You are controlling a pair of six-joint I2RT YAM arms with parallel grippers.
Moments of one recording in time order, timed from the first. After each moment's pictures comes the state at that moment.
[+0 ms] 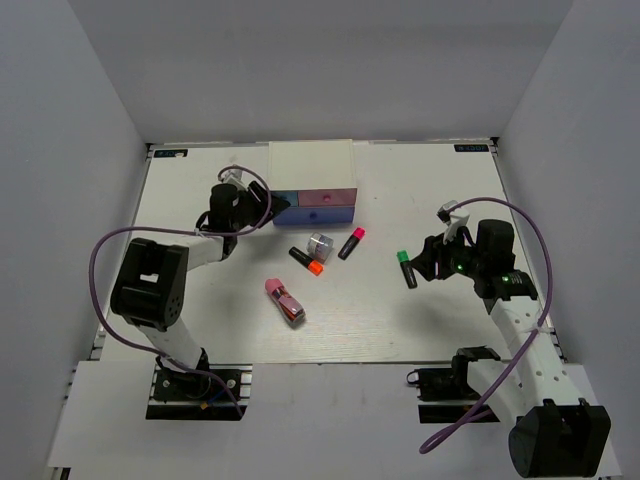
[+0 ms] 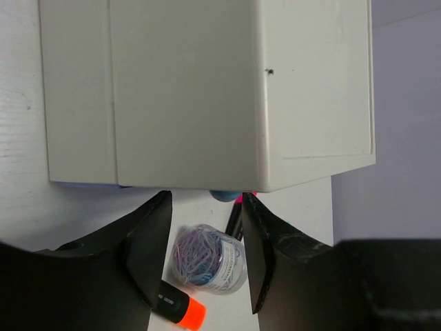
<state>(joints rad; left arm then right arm) -0.23 1.70 0.82 0.51 0.35 -0.87 0.06 0.85 0.64 -0.43 -0.59 -0.16</state>
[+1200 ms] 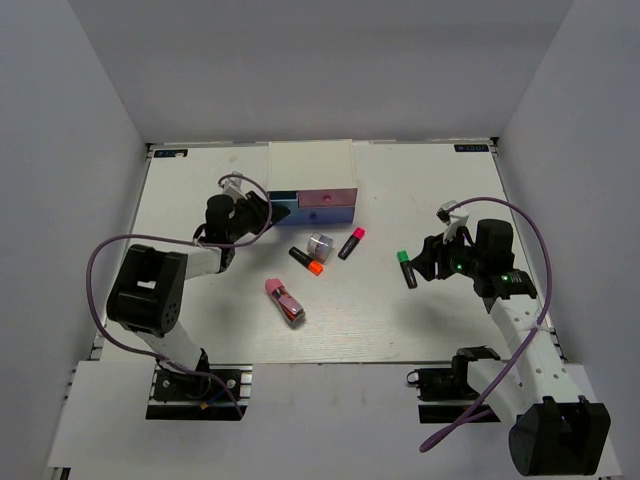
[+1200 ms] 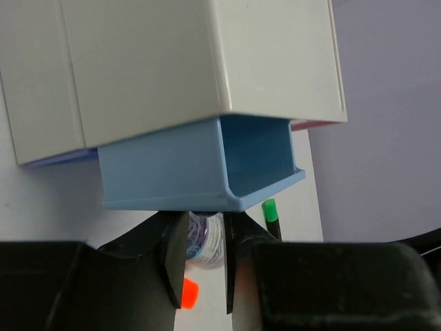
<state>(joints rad) -0.23 1.67 0.72 0.68 0.43 -0.88 0.06 0.86 0.64 -0.43 -0.58 -0.16</state>
